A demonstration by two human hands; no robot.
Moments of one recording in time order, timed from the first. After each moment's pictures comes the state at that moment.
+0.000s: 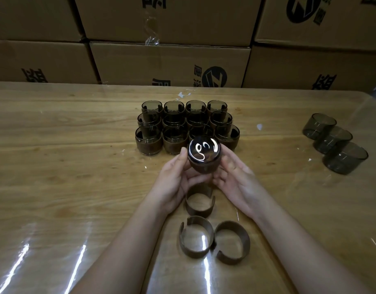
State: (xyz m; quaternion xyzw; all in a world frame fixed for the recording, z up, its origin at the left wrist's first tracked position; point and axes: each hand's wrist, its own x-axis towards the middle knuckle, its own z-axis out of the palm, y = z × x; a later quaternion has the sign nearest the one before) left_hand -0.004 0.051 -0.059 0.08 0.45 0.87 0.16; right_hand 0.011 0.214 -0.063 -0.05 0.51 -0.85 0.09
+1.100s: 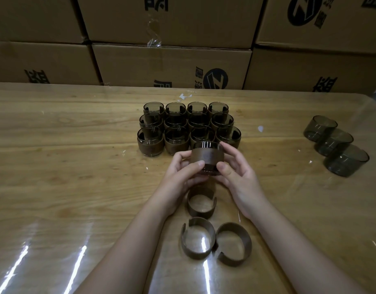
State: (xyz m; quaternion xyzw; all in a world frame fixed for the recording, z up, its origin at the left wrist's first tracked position) left_hand -0.005 0.050 -0.065 0.07 0.54 0.83 0.13; right_hand 0.013 0.211 -0.069 -0.06 0.62 -0.78 -0.03
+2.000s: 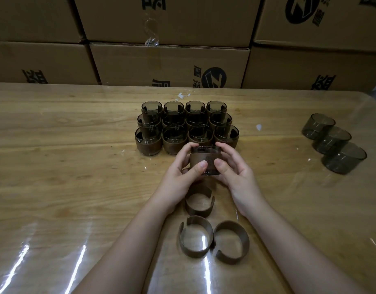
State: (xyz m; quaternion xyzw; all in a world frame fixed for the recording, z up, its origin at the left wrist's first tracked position) left_hand -0.004 0.054 -0.069 0.15 0.62 0.77 0.08; right_hand 0.013 0.208 -0.068 -0.05 0.65 -0.76 -0.06
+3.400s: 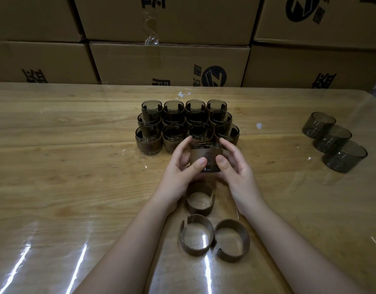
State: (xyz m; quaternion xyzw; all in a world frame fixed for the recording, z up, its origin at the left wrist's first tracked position) left_hand -0.005 0.056 -0.068 0.11 0.59 0.80 0.08; right_hand 0.015 0.205 -0.067 -0.06 0.66 -0.74 -0.08
